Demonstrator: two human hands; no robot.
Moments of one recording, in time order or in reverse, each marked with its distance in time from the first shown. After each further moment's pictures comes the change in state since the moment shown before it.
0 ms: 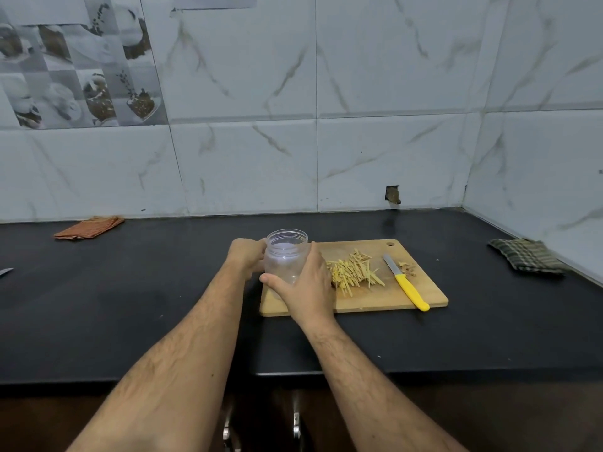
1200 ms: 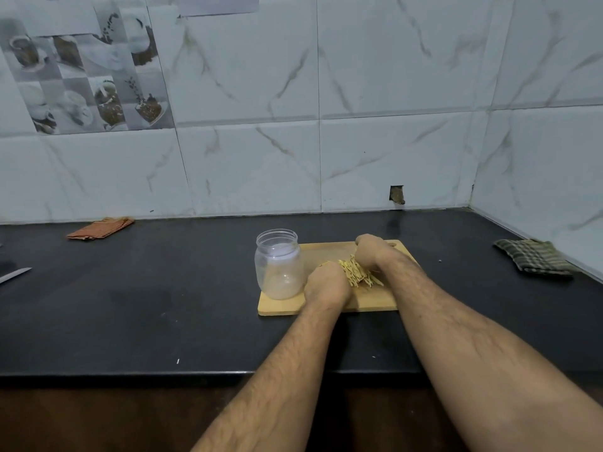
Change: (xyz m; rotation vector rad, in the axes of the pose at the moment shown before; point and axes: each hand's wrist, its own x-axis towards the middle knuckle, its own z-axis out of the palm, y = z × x) left_hand -0.106 -0.007 0.122 0.950 -0.061 0.285; right_hand 0.114 0.050 -0.100 -0.556 -0.408 0.139
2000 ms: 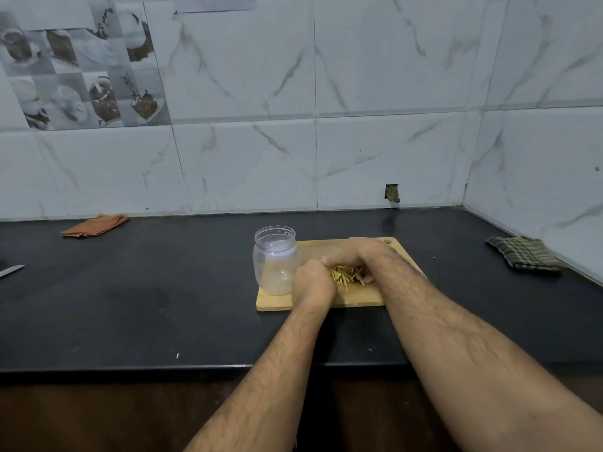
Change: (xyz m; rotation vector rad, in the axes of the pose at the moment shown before) left_hand -0.005 -0.021 0.000 -0.208 0.124 -0.049; right_hand -0.017 -0.028 -0.003 0.028 -0.262 0.213
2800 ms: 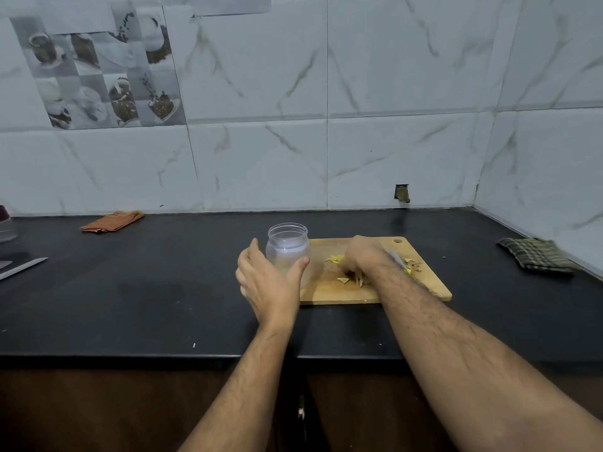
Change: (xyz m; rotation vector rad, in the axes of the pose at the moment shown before) left_hand -0.028 -0.059 -0.042 -0.342 0.559 -0.036; right_hand -0.011 -0.010 0.020 -0.156 0.271 -0.085
